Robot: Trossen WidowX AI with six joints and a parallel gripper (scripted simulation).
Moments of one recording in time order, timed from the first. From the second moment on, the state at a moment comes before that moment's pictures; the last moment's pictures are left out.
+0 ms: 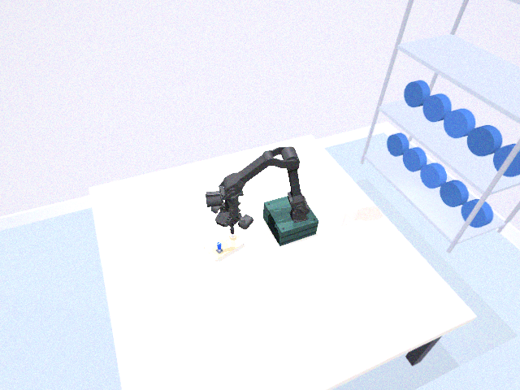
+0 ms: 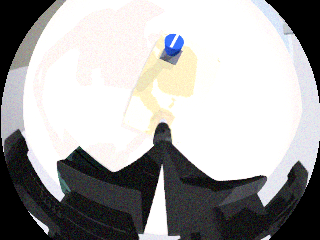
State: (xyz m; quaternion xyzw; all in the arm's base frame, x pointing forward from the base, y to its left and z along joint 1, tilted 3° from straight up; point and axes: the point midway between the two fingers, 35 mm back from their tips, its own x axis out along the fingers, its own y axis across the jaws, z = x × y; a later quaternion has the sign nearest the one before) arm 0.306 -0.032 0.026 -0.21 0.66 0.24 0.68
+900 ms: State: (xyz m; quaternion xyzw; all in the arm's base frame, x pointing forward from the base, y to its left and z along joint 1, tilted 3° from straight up) arm 0.307 -0.031 0.022 -0.21 0.66 0.24 0.68
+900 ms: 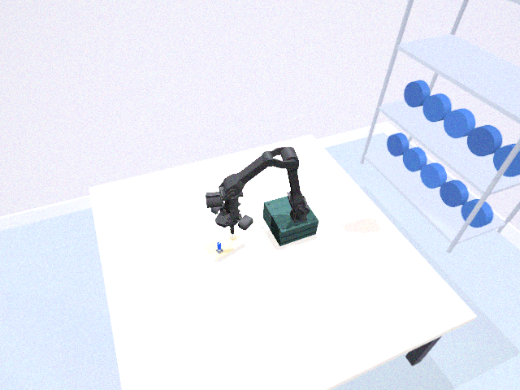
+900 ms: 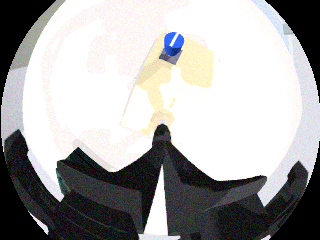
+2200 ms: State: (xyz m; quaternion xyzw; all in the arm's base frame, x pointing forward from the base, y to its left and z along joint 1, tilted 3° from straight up) arm 0.305 -0.031 0.018 -0.21 0.66 0.24 0.68
